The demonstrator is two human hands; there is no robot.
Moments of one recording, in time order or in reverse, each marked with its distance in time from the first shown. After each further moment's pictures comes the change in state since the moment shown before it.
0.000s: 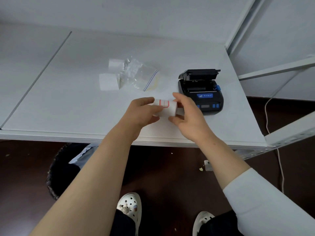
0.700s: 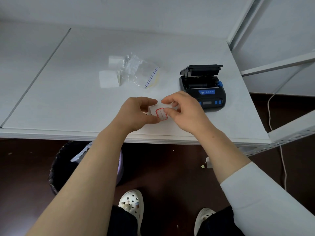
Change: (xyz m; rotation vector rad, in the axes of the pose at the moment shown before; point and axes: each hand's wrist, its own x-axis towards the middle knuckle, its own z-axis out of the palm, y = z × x) left_hand 0.001 -0.007 -0.021 0.545 -0.045 0.241; right_hand 0.008 -0.016 0.000 -0.125 -0.007 -0.088
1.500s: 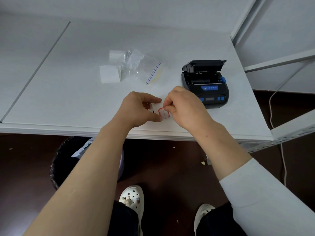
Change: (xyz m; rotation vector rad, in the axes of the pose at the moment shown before) left_hand -0.001 0.003 0.001 0.042 0.026 -0.016; right_hand 0.001 -0.021 -0.002 -0.388 -0.107 -0.048
